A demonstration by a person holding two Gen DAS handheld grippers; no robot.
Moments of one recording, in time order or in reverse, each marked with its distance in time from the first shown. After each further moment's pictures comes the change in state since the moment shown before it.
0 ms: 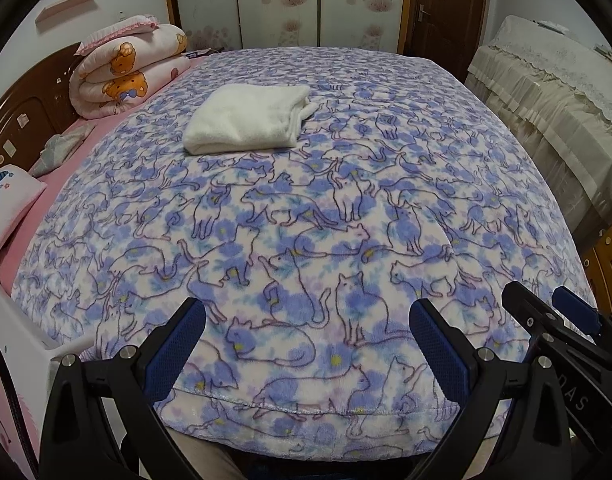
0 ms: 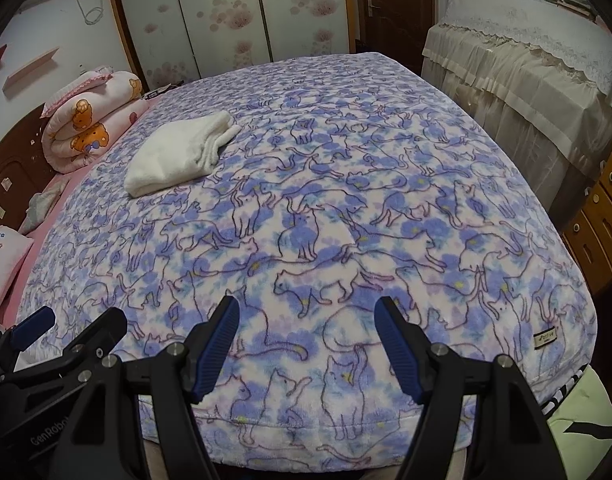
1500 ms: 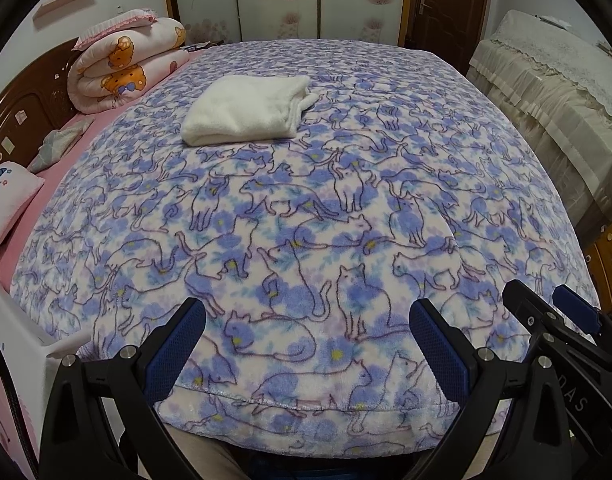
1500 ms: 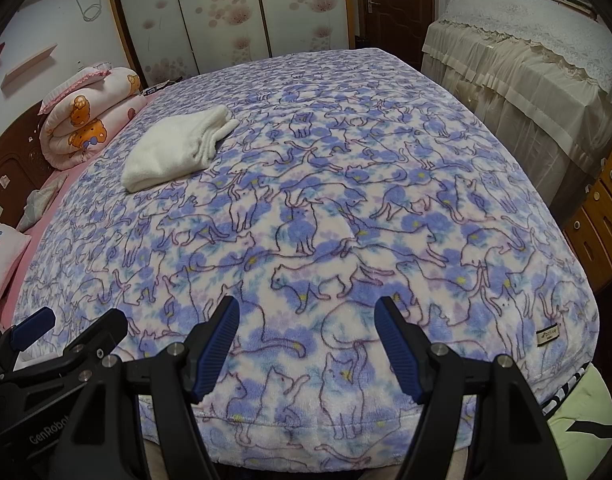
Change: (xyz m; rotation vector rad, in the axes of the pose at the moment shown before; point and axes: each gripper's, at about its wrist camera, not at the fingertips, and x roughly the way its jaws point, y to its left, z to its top) left arm 0.011 0.002 -0.006 0.002 0.029 -0.004; right arm 0.004 -0.001 -0.002 0.000 0.008 -0.001
